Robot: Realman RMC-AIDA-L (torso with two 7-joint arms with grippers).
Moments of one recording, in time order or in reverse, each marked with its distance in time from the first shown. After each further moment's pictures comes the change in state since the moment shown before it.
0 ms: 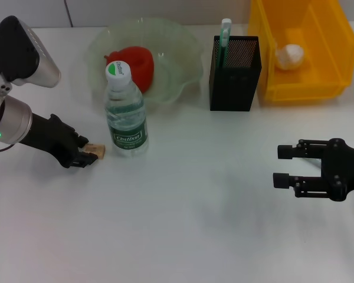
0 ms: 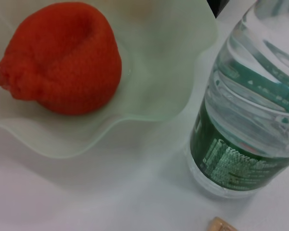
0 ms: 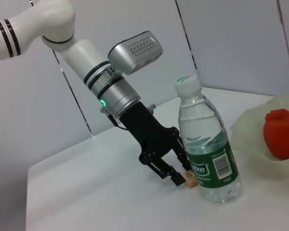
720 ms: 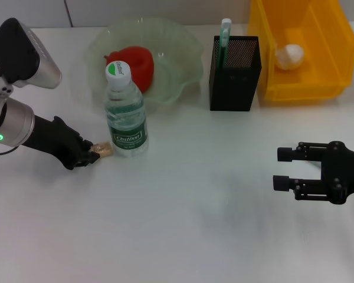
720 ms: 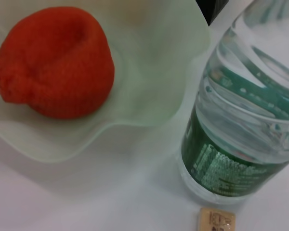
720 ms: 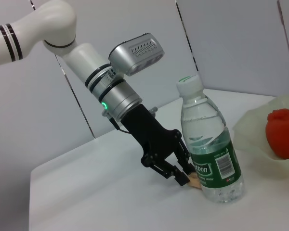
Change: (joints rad) left arm 0.010 -0.002 0.007 -0.001 -0.029 0.000 -0.001; right arm -0.003 -0.005 0.002 0.028 0.004 0.000 -0.019
